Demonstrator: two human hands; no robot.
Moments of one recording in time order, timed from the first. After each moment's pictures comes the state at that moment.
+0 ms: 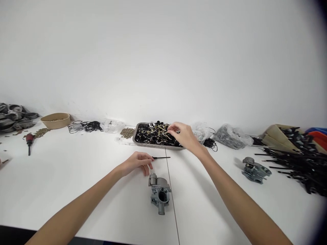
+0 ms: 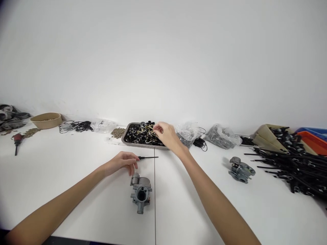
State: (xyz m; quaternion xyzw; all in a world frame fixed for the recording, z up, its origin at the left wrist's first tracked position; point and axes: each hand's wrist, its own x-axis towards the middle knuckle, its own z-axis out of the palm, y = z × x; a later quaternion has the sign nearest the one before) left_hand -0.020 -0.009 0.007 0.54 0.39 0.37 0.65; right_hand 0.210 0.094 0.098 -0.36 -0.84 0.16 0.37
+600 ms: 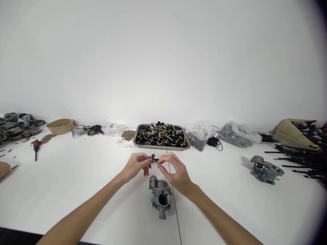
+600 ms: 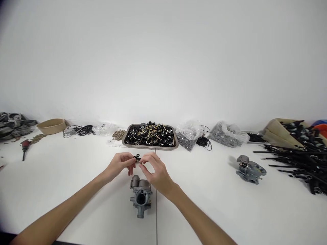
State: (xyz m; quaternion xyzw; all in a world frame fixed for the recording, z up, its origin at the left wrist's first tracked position) left_hand 0.000 -0.019 0.020 0.54 0.48 0.45 0.52; right_hand 0.198 -0.001 0.012 -0.20 -0.81 0.24 0.50
